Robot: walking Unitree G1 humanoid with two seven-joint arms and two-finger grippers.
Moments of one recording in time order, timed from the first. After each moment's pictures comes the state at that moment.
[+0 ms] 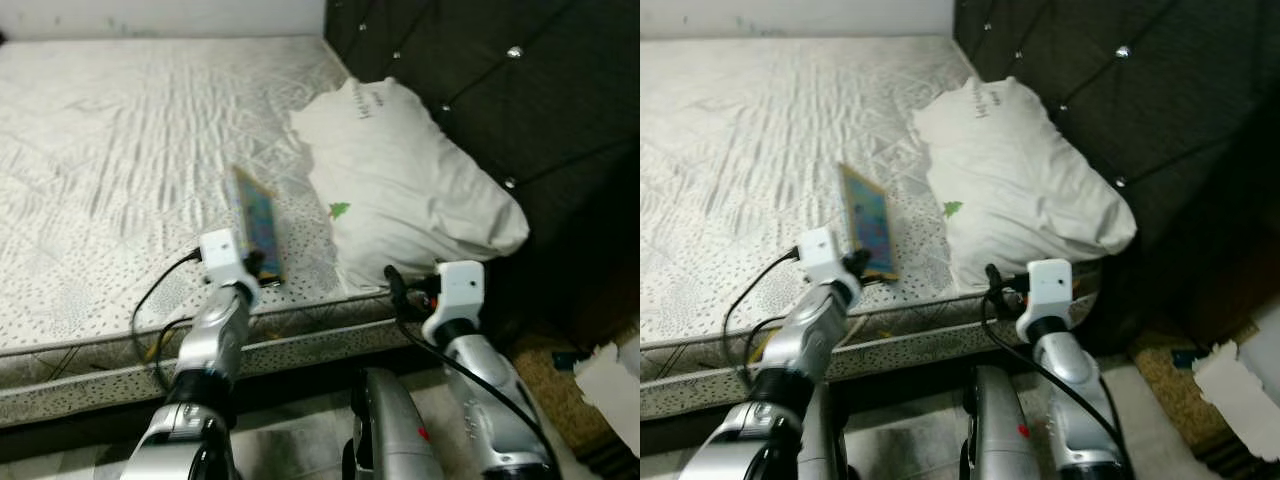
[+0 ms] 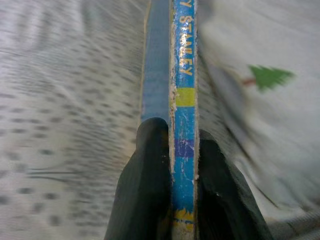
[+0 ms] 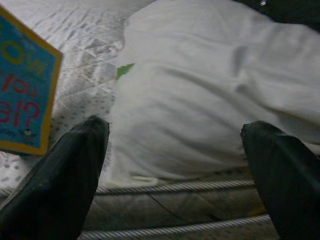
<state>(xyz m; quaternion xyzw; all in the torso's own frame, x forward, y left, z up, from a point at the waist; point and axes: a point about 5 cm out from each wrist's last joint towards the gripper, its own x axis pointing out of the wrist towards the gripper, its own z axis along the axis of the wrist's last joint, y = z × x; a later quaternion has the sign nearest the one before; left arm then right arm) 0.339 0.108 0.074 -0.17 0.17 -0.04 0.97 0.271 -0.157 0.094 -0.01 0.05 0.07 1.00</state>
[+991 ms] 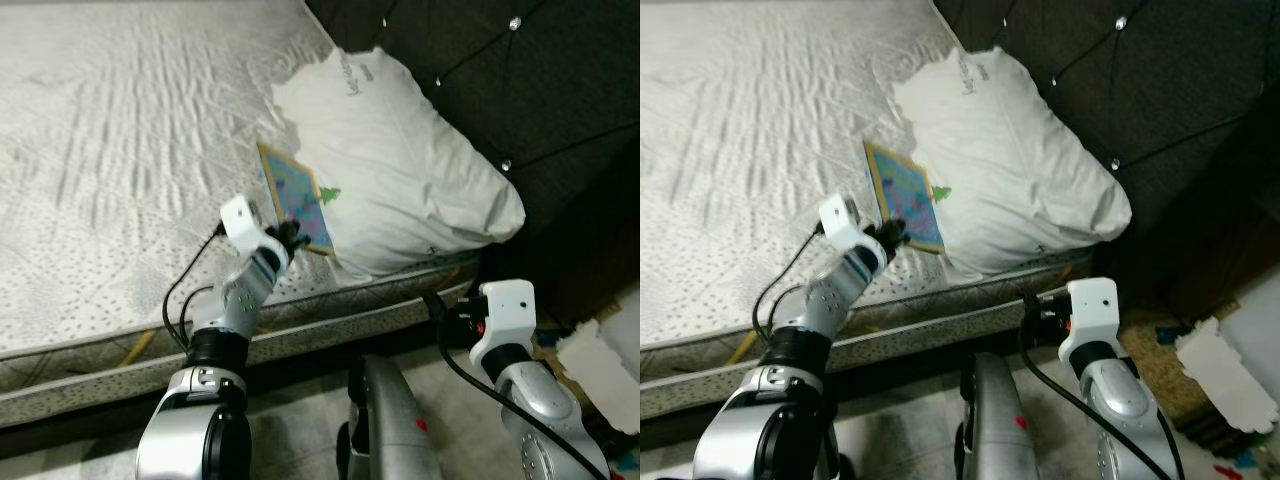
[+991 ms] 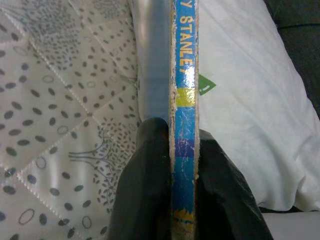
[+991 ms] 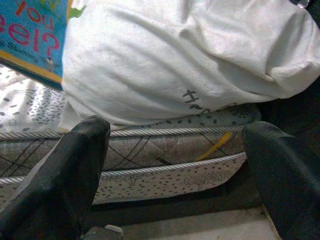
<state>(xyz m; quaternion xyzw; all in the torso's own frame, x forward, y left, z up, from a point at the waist) 0.360 0.080 0.124 -0.33 0.17 -0.09 0.92 0.235 -0.193 0.106 -0.04 0.09 0.05 0.99</state>
